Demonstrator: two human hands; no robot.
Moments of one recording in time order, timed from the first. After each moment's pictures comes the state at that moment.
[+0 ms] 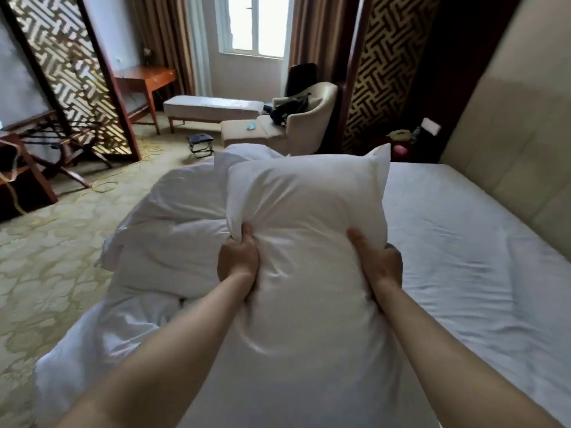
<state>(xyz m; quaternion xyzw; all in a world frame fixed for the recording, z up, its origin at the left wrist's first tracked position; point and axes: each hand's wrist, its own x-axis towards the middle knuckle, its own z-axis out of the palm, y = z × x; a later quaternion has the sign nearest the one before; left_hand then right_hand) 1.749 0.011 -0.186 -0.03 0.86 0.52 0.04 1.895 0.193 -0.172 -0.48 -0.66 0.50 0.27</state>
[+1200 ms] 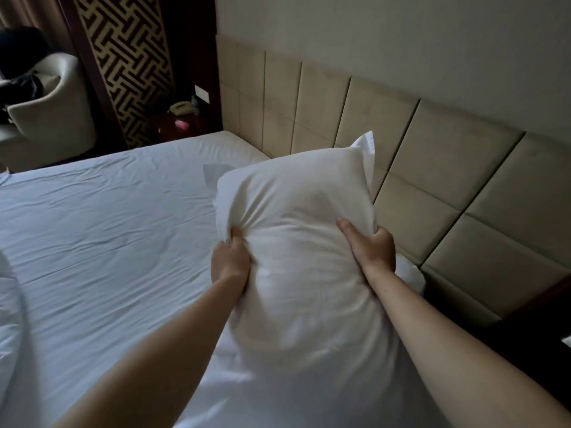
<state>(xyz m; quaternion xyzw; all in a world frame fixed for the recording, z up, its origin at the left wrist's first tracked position) 2.138 0.548 -0.214 0.19 0.79 0.52 0.26 2.356 0.624 -0.168 -0.67 -0.51 0.35 0.41</state>
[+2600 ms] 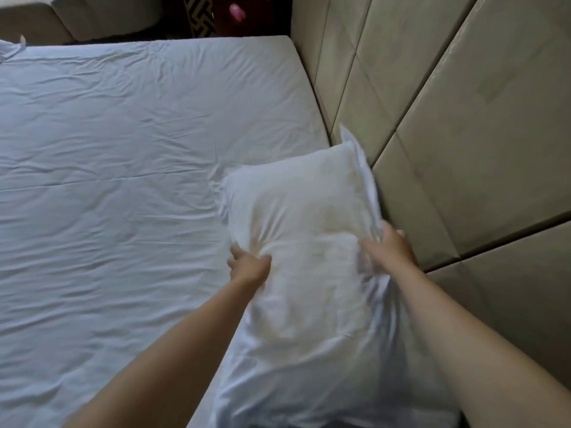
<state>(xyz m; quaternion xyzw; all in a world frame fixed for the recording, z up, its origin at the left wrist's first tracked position) 2.225 1.047 -0.385 -0.04 0.87 0.33 0.37 2.377 1.257 -0.353 -0.57 -0.76 0.32 -0.03</state>
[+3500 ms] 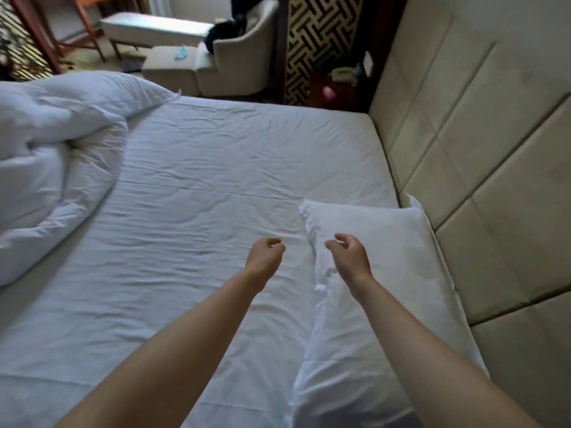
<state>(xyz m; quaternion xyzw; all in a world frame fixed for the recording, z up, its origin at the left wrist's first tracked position) 2.176 0.849 -0.275 -0.01 0.77 0.55 0.31 2.268 0.992 -0.246 -0.40 -0.74 0.54 0.08</state>
